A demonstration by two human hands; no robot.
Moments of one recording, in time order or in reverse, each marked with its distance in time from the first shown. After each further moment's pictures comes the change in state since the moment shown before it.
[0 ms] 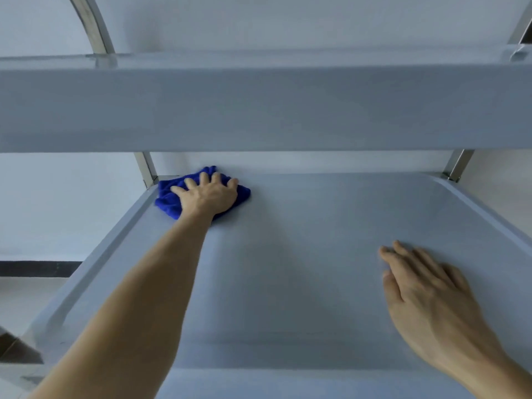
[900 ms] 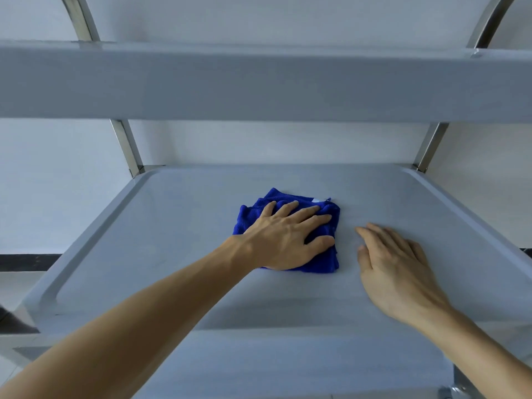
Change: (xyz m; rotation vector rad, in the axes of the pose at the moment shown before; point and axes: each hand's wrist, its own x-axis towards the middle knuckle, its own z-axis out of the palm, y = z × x) left_hand -0.164 0.076 0.016 0.019 -0.127 0.936; right_hand -0.001 0.009 -0.003 0.035 -0.206 0.034
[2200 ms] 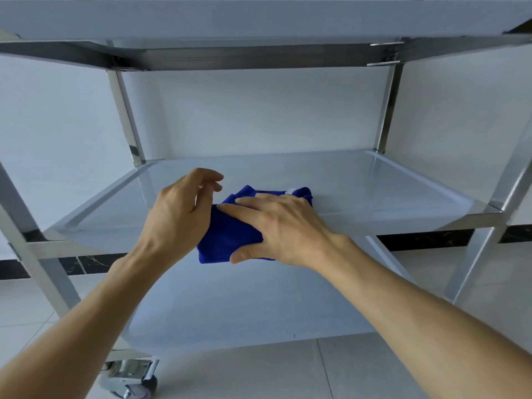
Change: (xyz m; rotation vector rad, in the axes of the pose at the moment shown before) left_hand -0.166 0.022 0.010 -0.395 0.835 -0.286; right_hand -0.063 -0.080 0.004 -0.020 0.204 -0.762
